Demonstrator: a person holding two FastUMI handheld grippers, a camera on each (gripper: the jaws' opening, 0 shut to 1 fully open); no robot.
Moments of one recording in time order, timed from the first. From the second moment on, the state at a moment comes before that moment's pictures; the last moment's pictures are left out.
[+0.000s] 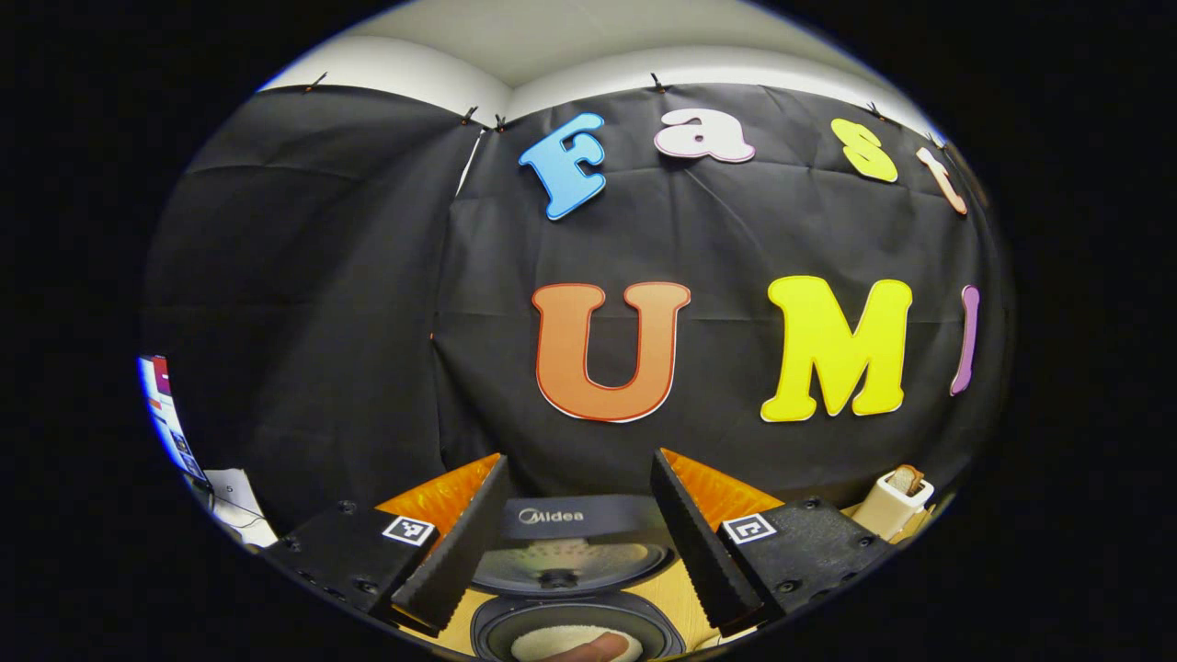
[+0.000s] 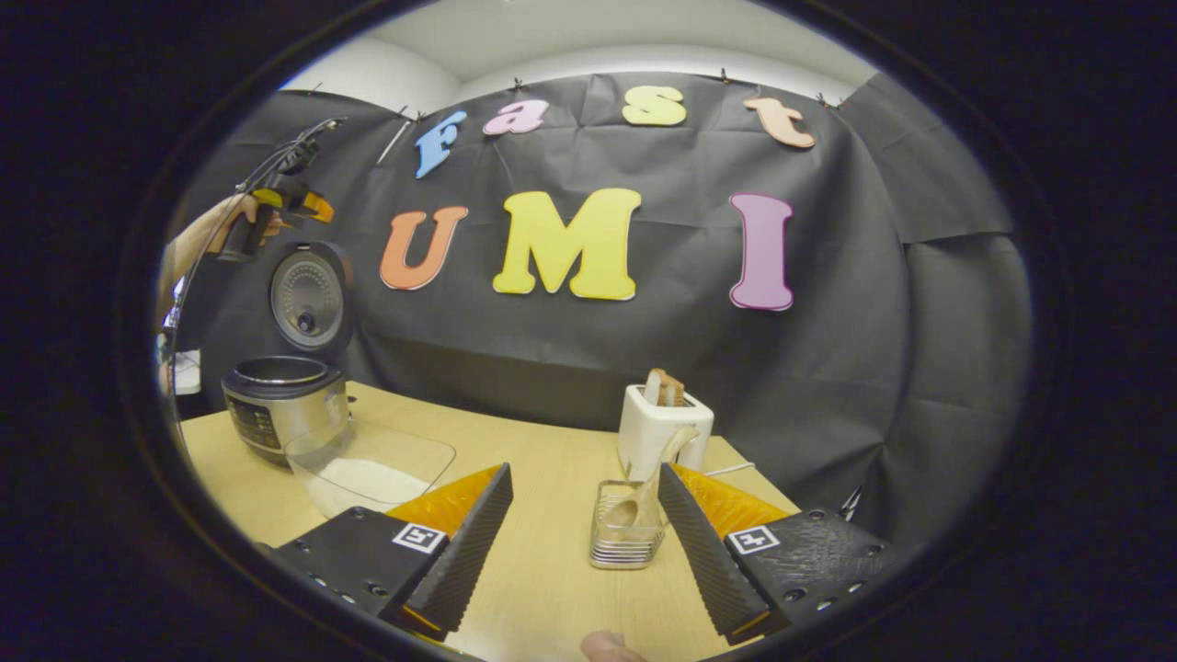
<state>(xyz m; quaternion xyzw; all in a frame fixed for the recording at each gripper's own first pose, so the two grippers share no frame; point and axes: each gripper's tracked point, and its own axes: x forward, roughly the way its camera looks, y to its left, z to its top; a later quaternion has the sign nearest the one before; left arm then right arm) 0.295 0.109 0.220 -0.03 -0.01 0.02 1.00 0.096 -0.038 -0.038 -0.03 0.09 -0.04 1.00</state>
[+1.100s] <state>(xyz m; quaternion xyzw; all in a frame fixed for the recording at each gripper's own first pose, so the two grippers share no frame) 0.229 0.098 0.135 -0.03 0.09 0.05 0.99 0.058 -0.028 -0.028 0.04 0.09 -0.01 1.00</state>
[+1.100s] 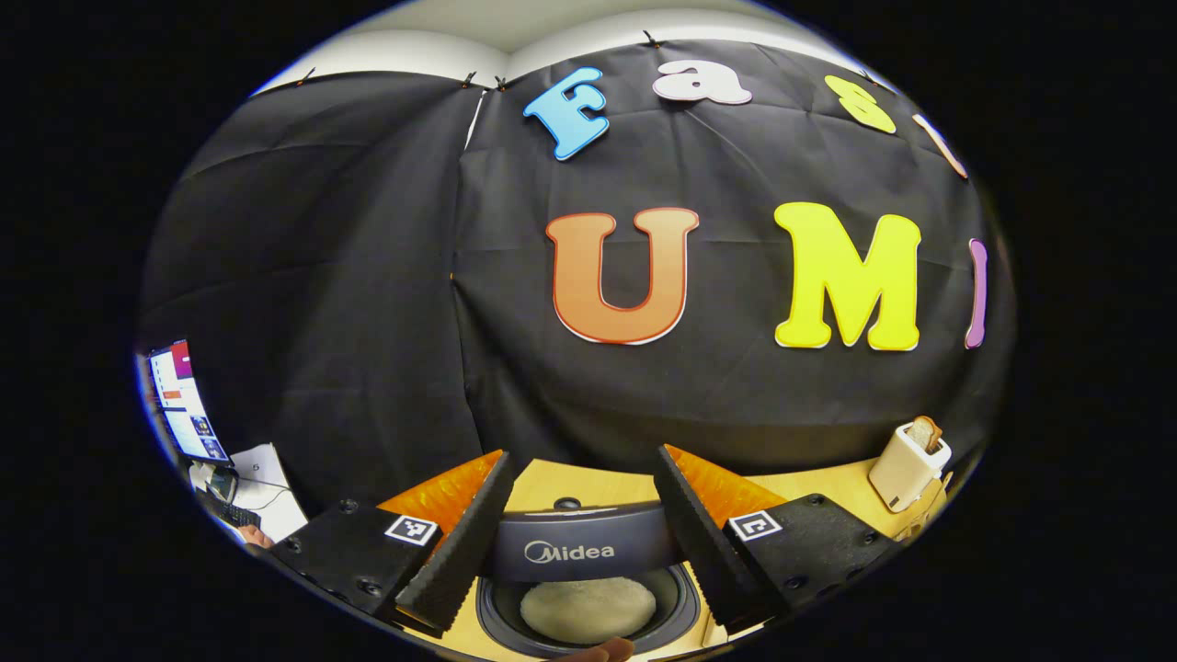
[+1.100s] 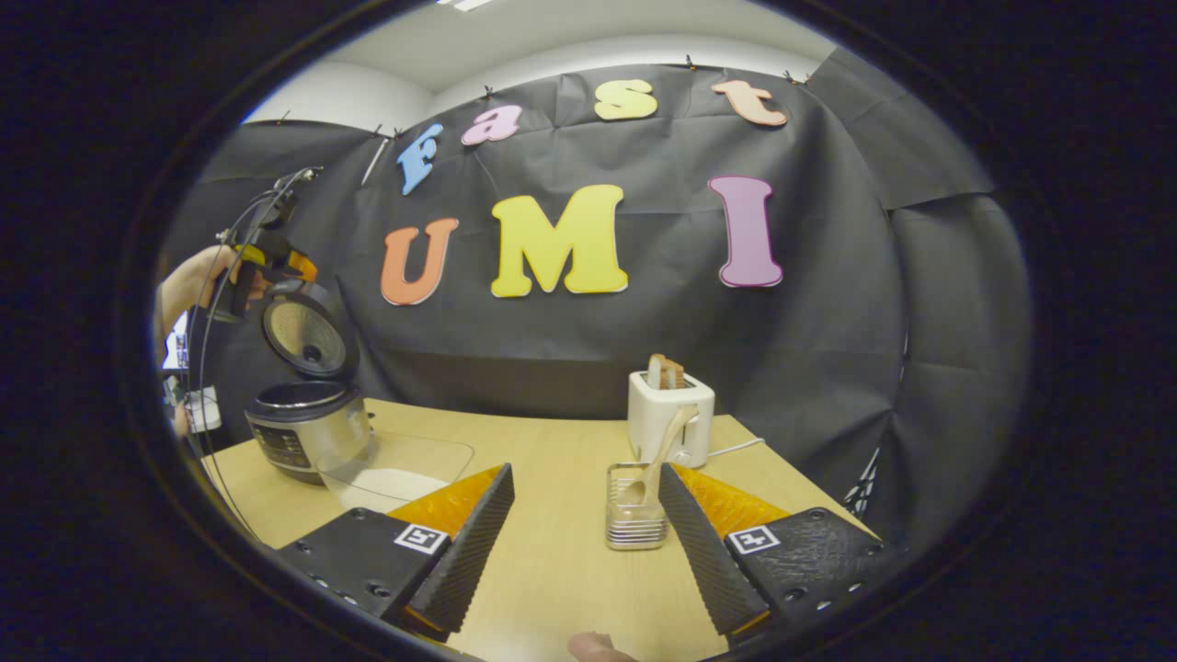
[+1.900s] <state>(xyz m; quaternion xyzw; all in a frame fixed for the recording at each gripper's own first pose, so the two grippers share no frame) 0.193 0.071 0.039 -0.04 0.15 0.02 0.99 0.048 -0.050 -0.018 0.05 0.08 -0.03 0.99</state>
